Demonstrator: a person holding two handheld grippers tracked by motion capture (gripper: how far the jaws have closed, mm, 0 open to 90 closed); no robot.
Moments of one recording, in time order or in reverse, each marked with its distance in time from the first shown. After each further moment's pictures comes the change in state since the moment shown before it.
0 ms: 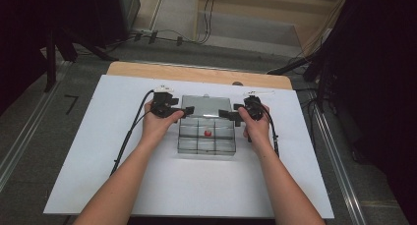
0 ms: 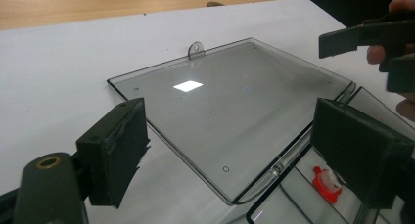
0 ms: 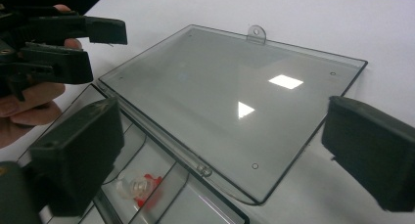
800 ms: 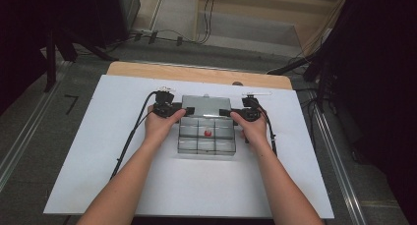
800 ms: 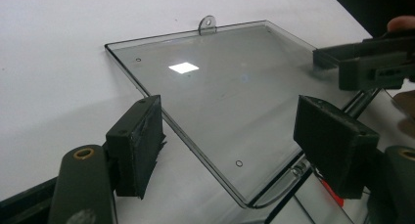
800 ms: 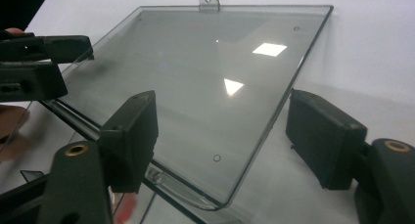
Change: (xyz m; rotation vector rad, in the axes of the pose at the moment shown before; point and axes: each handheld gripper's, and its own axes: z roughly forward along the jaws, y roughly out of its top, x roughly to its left) left arm 0.007 -0.004 0.014 0.068 0.002 -0.114; right arm -0.011 -0.005 0.016 0.081 -0.091 0.186
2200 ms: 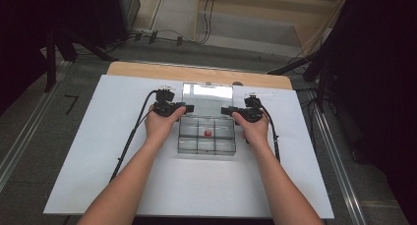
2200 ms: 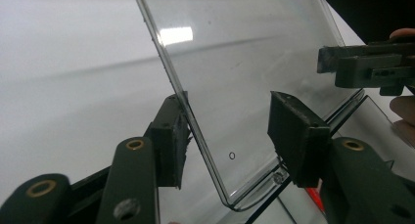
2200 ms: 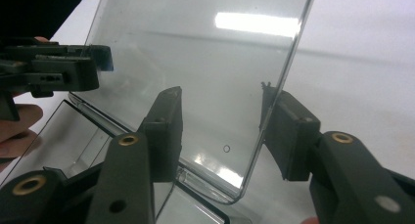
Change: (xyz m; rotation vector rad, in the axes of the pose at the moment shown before) left arm -0.006 0.006 -0.005 -0.009 -0.007 -0.003; right arm 0.004 -0.002 -0.012 -0.080 0.041 -0.054
